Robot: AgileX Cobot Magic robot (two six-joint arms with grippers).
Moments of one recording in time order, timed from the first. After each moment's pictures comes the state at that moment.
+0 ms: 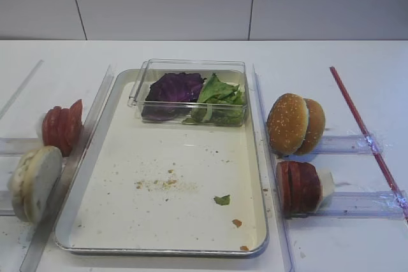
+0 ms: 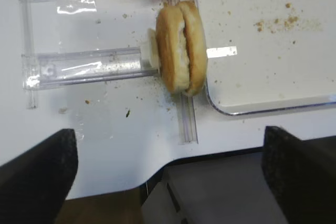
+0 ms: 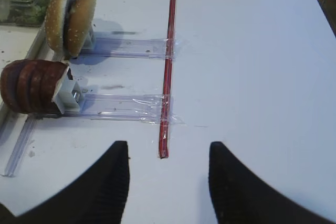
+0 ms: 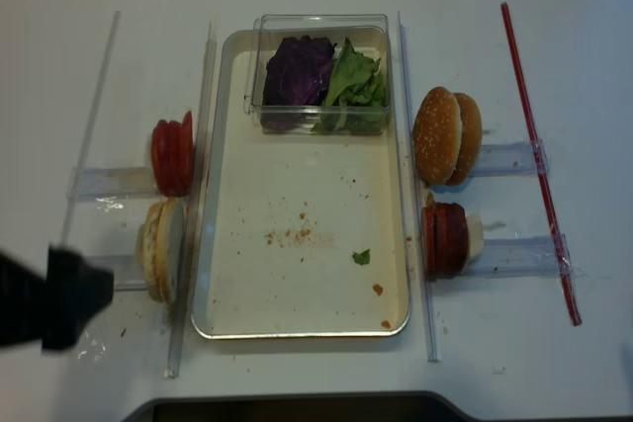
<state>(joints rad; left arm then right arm) -0.16 0.77 -0.87 -0.06 1.25 -0.13 -0.05 -0.02 -0.47 0.11 1.14 -0.10</state>
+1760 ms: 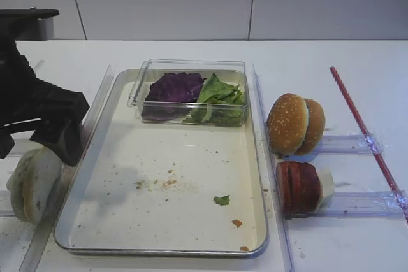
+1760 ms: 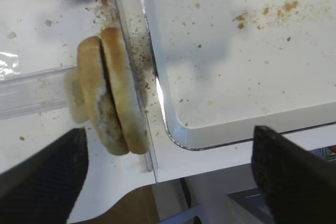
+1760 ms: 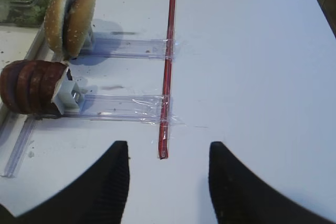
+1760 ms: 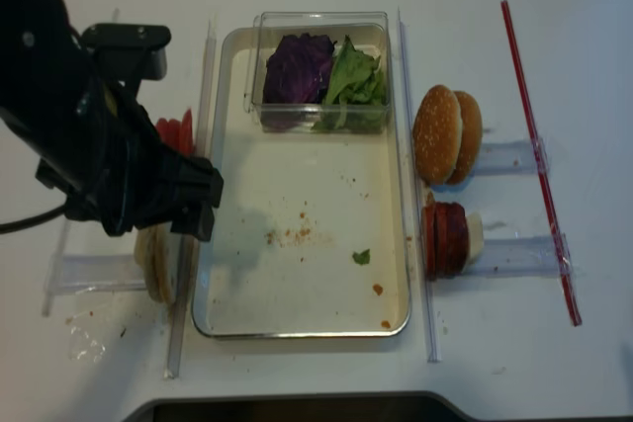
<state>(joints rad) -0.41 1.32 -1.08 -0.03 1.23 -0.27 -0.05 -0.02 -0.47 0.11 1.14 -0.10</state>
